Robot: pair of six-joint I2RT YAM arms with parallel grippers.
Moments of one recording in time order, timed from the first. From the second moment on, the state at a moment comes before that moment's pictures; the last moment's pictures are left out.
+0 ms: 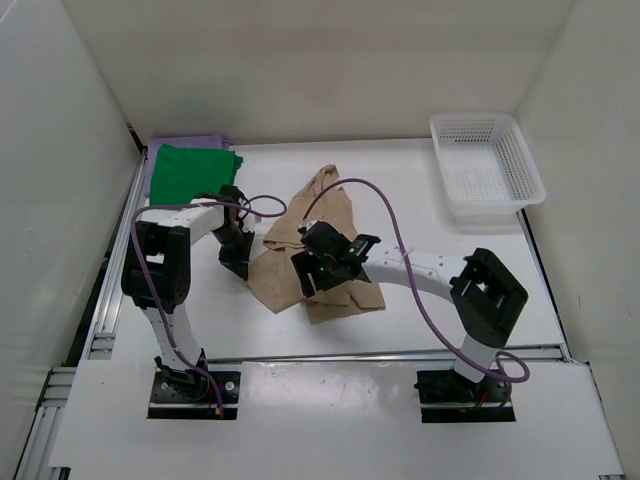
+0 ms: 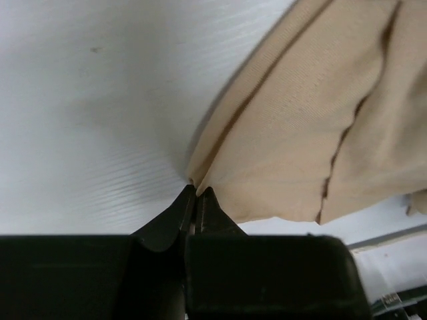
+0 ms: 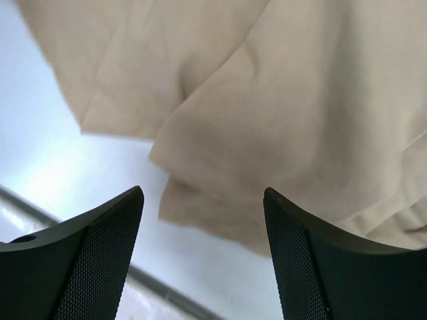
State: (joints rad) left arm -0.20 1.86 1.21 -0.88 0.19 0.00; right arm 0.99 1.72 1.19 -0.48 0.02 0.44
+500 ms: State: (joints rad) left arm -0.20 1.86 1.21 -0.90 0.26 0.00; right arm 1.05 1.93 1.34 -0.48 0.09 0.44
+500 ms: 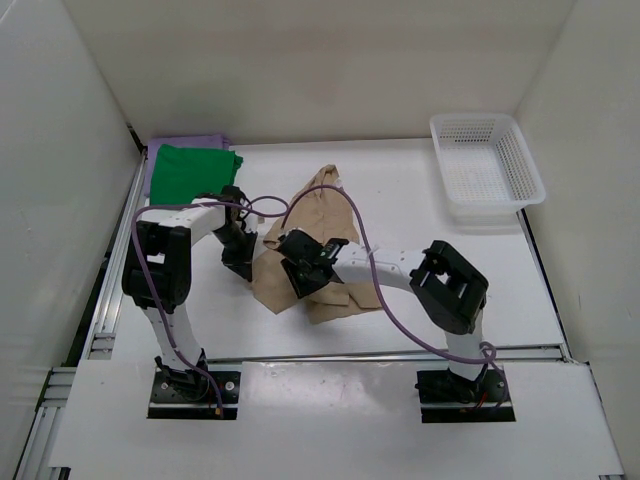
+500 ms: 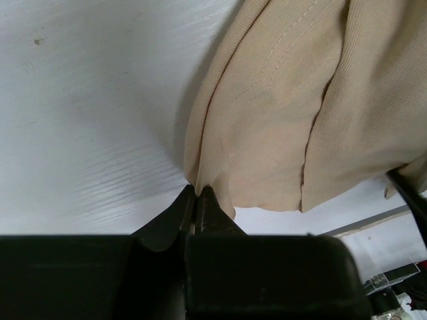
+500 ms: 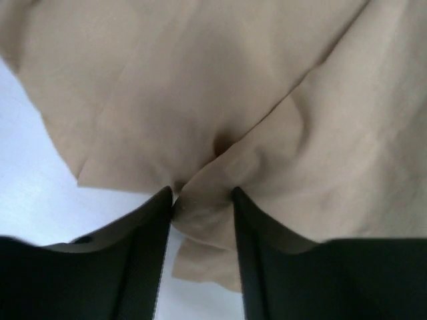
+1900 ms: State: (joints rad) left arm 0.19 1.77 1.64 -0.91 0.11 0.00; right arm 0.54 1.20 0.90 -0.60 -0.10 0.64
